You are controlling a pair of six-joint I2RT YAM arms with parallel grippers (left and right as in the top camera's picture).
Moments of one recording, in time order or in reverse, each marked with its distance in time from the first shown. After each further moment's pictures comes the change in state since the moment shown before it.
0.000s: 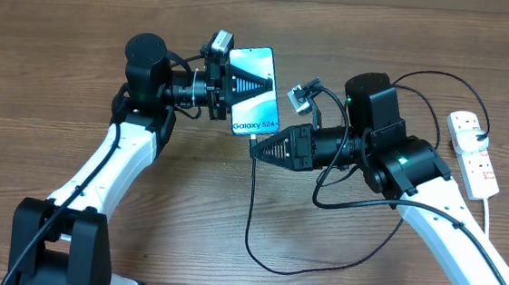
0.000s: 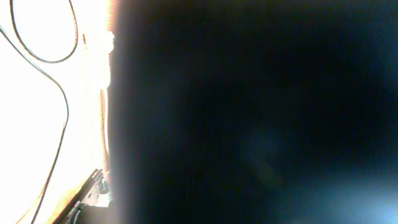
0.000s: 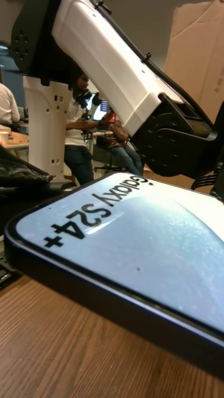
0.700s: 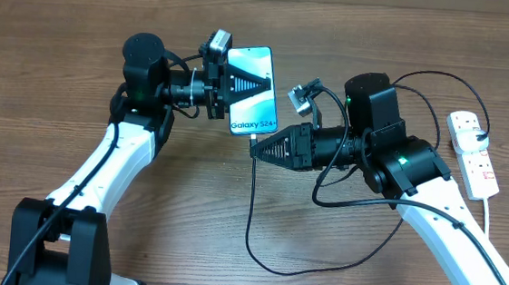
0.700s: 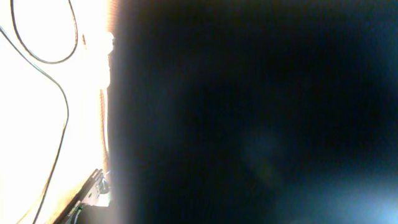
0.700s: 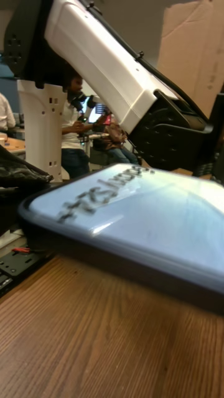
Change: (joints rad) left arm 0.011 0.000 0.000 0.006 0.012 -0.003; right arm 0.000 0.000 0.000 -0.002 0.012 0.040
